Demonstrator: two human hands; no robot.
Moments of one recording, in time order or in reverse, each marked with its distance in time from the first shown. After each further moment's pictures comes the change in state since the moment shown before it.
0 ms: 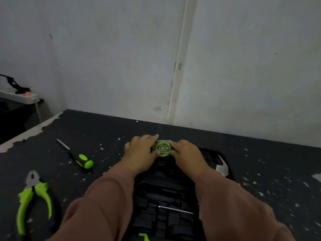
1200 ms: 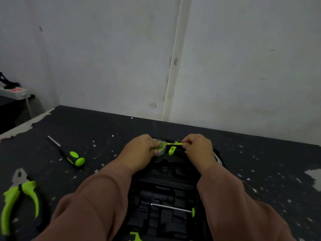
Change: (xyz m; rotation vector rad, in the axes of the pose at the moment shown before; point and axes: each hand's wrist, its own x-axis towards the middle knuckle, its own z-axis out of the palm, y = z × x) left_hand -0.001 0.014 -0.003 -0.030 -0.060 0.136; right_hand 0.001 0.032 -0.020 0.169 0.126 0.344
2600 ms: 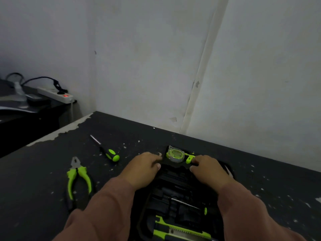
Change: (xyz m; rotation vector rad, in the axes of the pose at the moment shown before) left_hand -0.087 -0.007 -0.035 -0.186 0.066 -0.183; right_hand -0.057 -0.051 -0.031 -0.333 -0.311 -0.083
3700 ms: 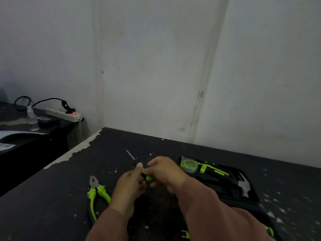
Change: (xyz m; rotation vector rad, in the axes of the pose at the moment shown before) left_hand -0.035 -0.036 -0.036 -1.116 0.243 -0.546; right_hand -0.008 -0.156 0.021 0.931 -0.332 0.002
